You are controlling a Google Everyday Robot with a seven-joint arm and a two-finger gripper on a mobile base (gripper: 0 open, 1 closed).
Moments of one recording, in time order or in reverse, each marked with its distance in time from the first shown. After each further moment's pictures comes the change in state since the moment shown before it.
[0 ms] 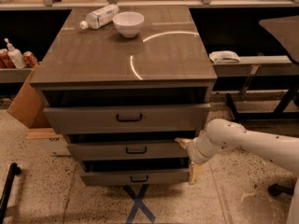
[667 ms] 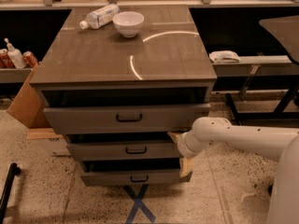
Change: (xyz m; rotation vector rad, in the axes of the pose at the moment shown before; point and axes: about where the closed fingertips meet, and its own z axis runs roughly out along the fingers) arm -0.017 -0.037 0.012 0.070 0.083 -0.044
